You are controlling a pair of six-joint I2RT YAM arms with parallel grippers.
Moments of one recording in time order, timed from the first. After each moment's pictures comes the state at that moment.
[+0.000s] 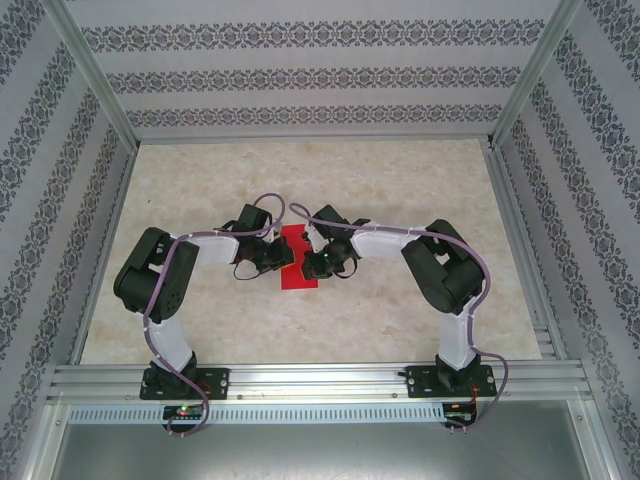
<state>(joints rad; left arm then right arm) -0.41 1.82 0.89 -0.12 0.54 -0.72 0.71 1.96 1.17 -0.42 -0.47 0.39</state>
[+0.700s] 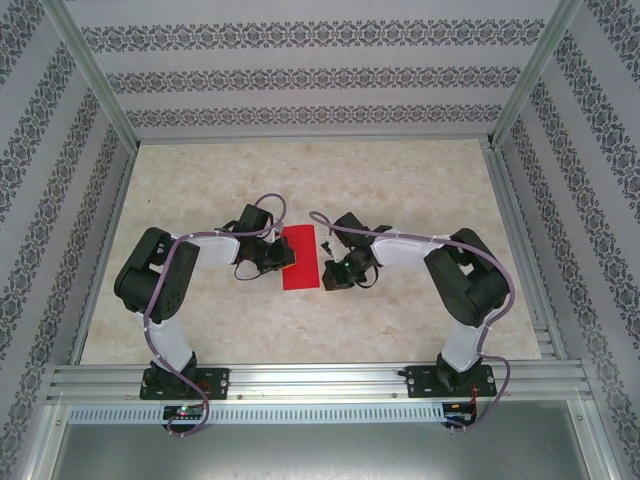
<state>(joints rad) -0.41 1.82 0.89 -0.12 0.54 -0.72 0.63 1.80 0.99 -0.49 -0.46 0.35</state>
